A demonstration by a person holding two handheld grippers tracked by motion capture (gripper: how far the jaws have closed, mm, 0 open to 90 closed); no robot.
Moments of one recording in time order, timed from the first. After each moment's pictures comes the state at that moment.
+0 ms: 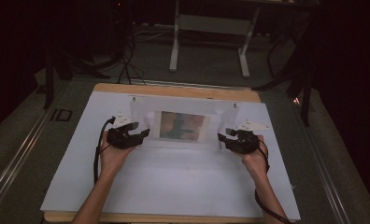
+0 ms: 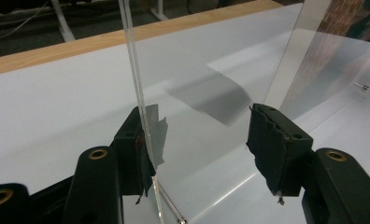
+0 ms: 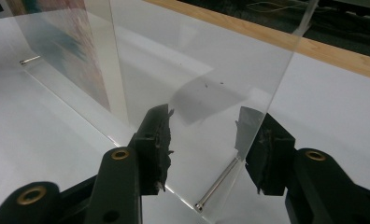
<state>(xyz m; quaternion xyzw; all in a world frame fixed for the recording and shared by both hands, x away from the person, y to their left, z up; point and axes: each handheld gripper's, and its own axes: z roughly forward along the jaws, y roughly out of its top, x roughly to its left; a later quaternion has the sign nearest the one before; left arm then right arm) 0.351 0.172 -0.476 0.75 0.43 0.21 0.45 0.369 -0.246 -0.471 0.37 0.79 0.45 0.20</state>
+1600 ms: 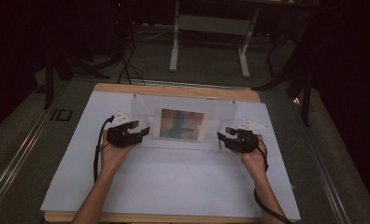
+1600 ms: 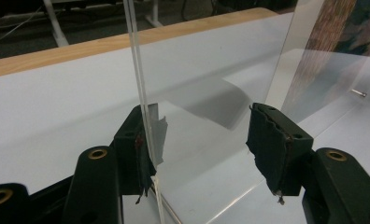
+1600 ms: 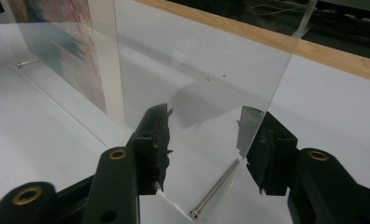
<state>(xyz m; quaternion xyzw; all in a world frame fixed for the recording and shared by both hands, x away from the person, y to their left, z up) 0.359 0.177 -0.483 0.74 0.42 0.20 0.47 0.374 -0.246 -0.475 0.37 0.79 0.45 0.20</state>
